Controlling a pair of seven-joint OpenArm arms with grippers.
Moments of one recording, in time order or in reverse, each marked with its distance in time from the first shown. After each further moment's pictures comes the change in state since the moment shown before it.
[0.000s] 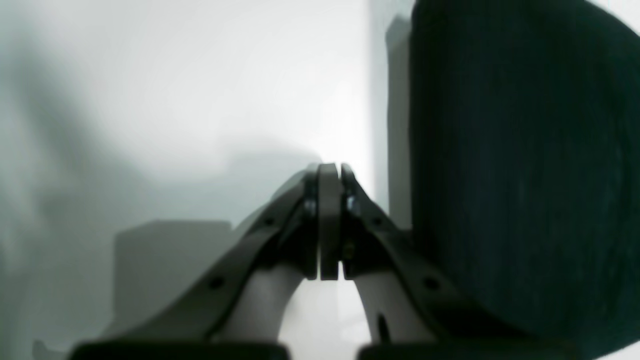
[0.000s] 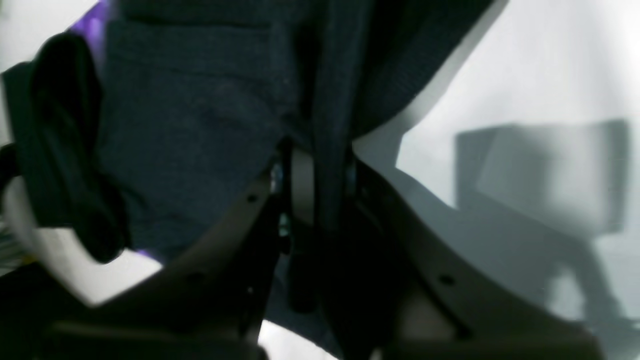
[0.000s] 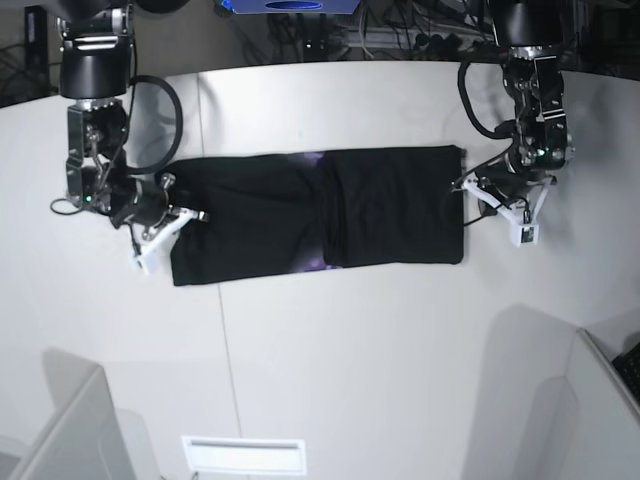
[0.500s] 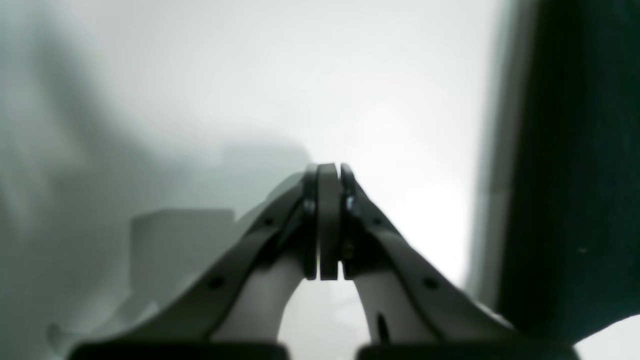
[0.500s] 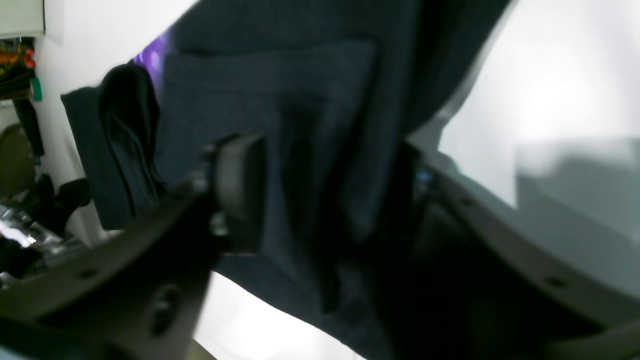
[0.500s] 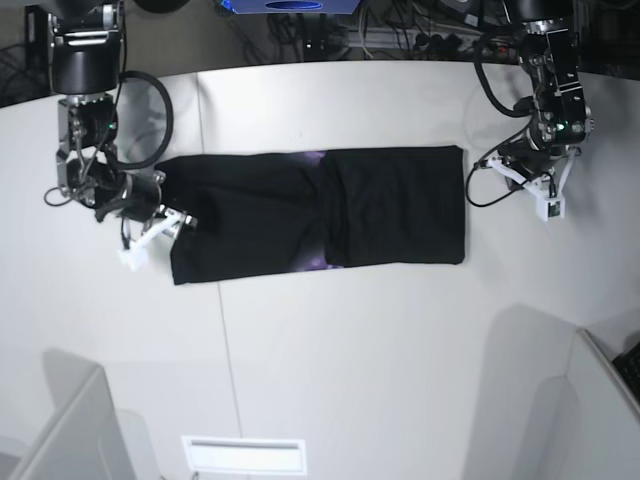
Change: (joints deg) left arm 6.4 -0.1 -7.1 6.0 0.2 0.0 2.9; right arm -1.5 2.7 0.0 -2.4 14.5 -0.2 1.6
